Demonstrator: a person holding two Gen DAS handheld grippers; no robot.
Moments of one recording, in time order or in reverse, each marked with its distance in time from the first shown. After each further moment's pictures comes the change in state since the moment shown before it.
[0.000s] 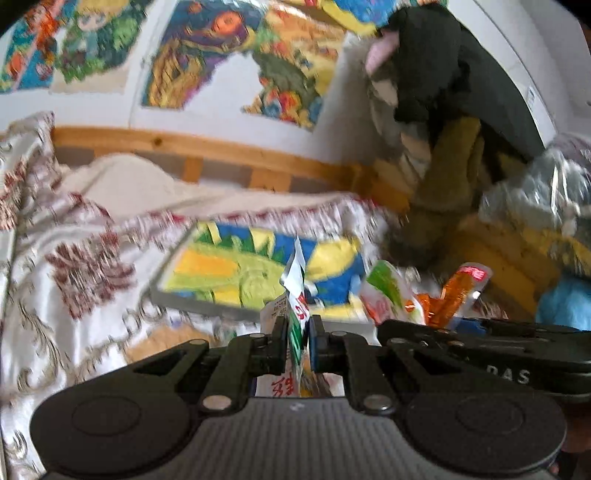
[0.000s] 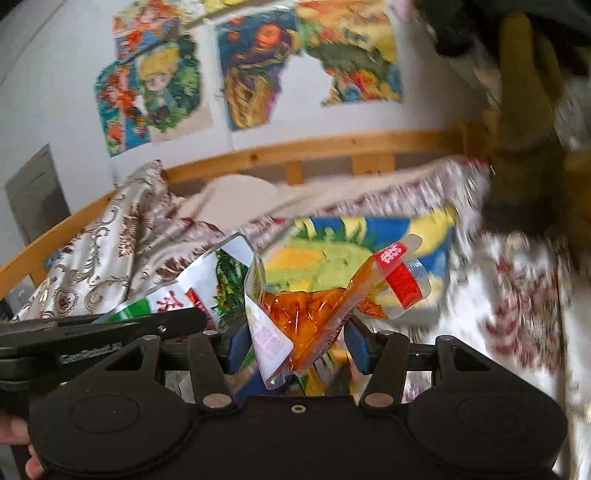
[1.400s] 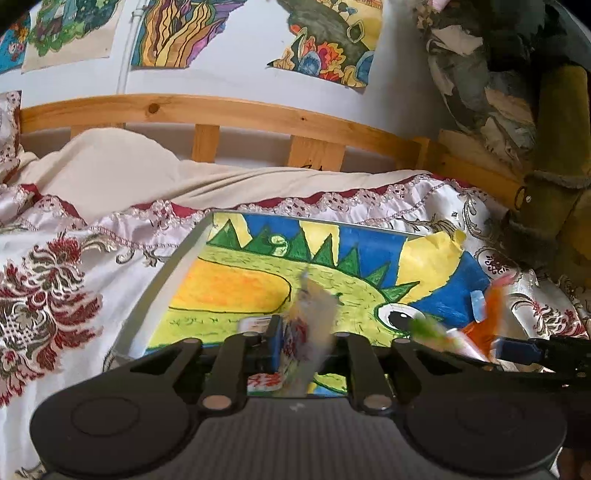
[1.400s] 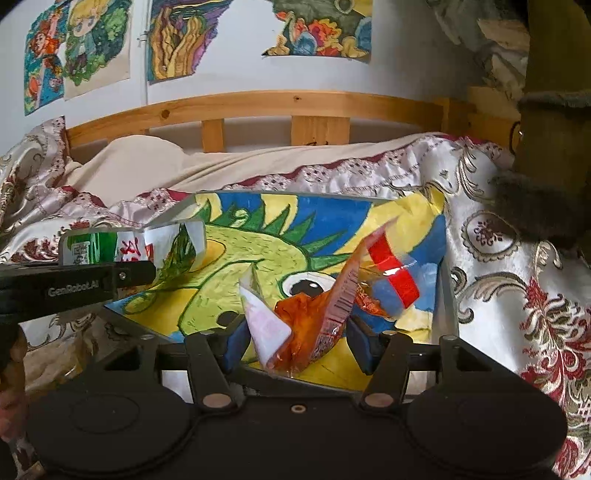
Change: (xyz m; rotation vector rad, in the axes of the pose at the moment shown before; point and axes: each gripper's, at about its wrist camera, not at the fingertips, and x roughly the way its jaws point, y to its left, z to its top) left arm 0.215 0.064 0.004 0.050 0.039 0.092; right arm 0.213 -0.075 -0.006 -0.043 0.029 -0.231
